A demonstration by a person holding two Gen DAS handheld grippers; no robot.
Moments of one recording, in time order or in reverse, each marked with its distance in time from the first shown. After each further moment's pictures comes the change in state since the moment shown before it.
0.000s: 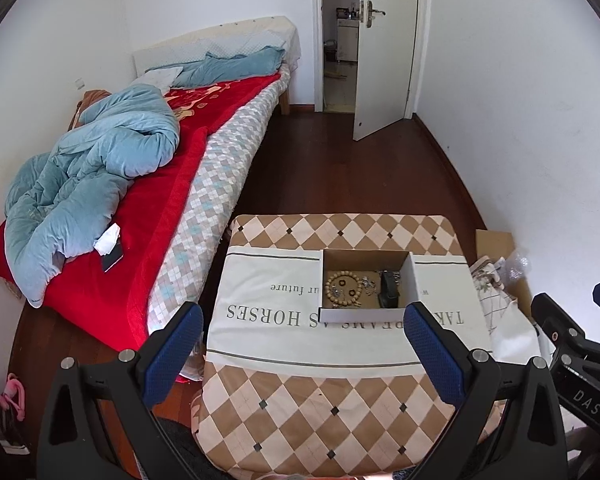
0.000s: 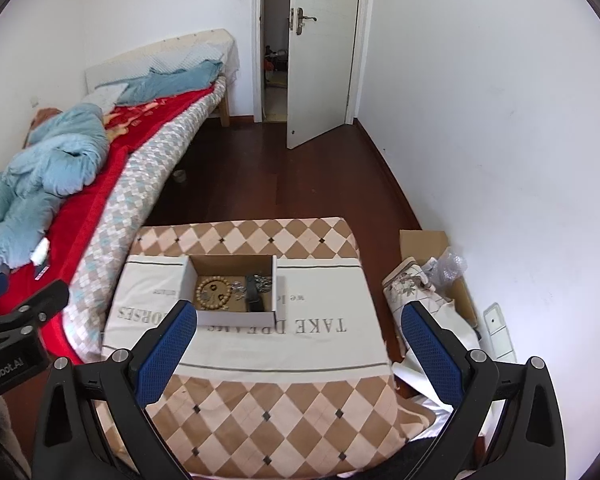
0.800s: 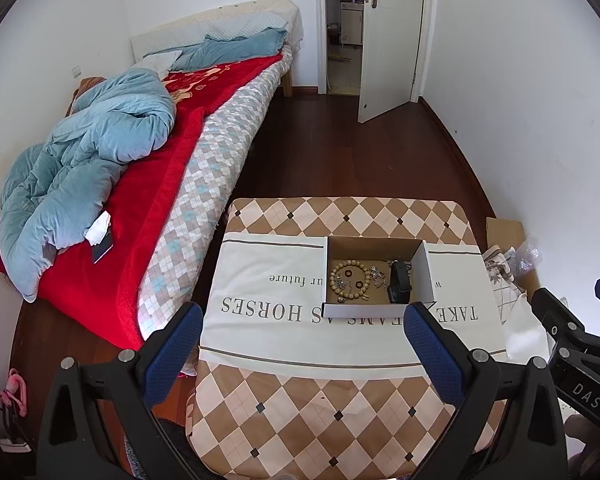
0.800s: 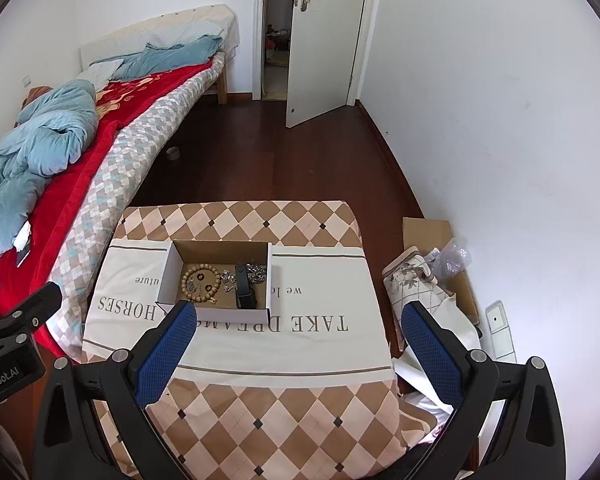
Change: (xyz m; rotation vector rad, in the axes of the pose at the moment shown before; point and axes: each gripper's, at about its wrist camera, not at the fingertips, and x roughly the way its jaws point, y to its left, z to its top) left arm 0.045 -0.001 0.001 0.004 0.062 0.009; right arm 0.055 0.012 0.003 -0.031 0.064 -0.018
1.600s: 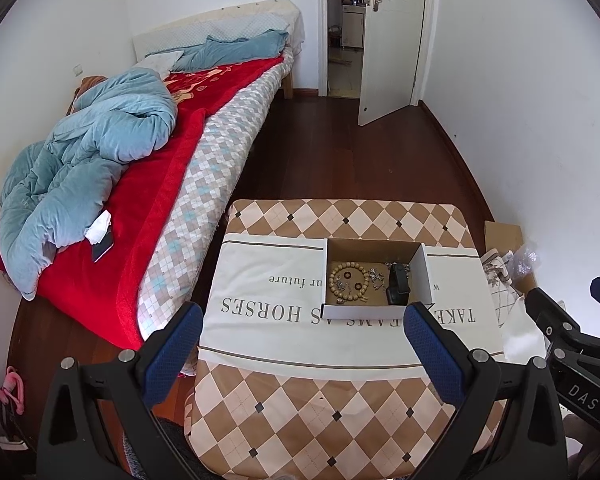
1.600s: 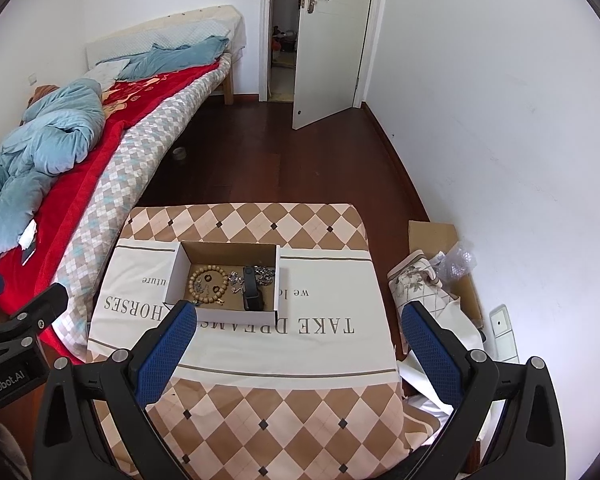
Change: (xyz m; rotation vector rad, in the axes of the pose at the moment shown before) left arm -0.001 0.003 0.001 -0.010 -0.006 -0.008; right arm -0.003 0.003 0.004 -0.007 -0.004 0.021
